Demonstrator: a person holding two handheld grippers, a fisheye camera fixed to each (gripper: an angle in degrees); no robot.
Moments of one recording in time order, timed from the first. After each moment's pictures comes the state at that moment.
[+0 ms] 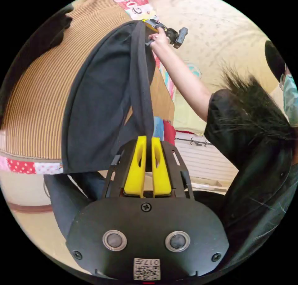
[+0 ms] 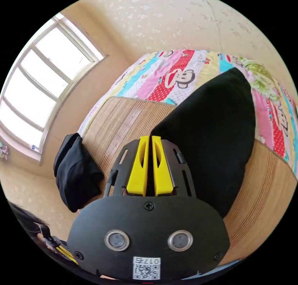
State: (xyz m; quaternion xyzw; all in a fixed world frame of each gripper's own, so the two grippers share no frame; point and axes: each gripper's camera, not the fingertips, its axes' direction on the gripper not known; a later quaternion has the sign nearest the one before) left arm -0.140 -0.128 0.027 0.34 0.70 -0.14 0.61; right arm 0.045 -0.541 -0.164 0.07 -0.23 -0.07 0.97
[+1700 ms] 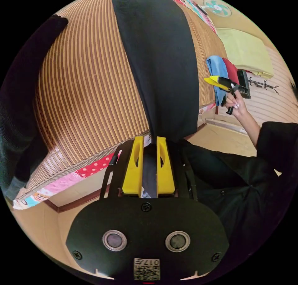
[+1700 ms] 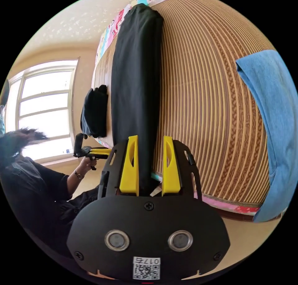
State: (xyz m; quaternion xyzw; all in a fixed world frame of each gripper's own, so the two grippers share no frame) left arm -0.107 -0.103 -0.001 0.24 0.47 0.04 0.85; right arm 0.262 -0.133 -0.136 -0.06 -0.38 0.13 0.91
